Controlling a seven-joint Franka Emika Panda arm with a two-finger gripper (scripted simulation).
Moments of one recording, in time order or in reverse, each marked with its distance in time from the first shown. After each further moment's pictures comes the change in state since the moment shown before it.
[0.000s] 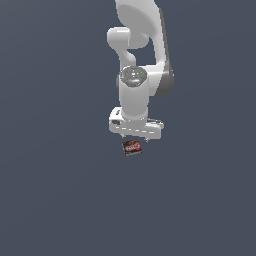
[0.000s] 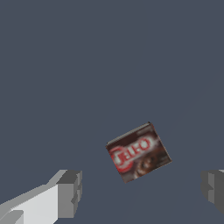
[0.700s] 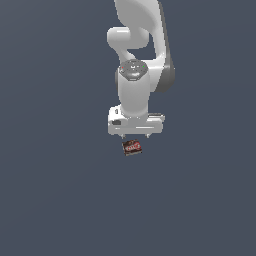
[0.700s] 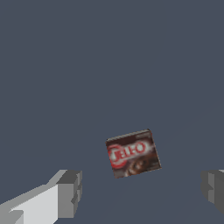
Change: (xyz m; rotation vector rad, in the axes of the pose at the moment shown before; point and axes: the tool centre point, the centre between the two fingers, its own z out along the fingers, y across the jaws) arm 0.004 -0.001 -0.019 0.002 0.002 -0.218
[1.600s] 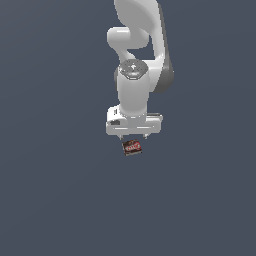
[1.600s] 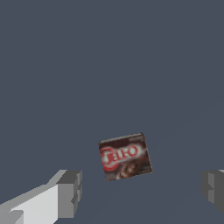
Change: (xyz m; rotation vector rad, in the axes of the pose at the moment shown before) arm 0.003 0.008 -0.001 -0.031 0.017 -0.045
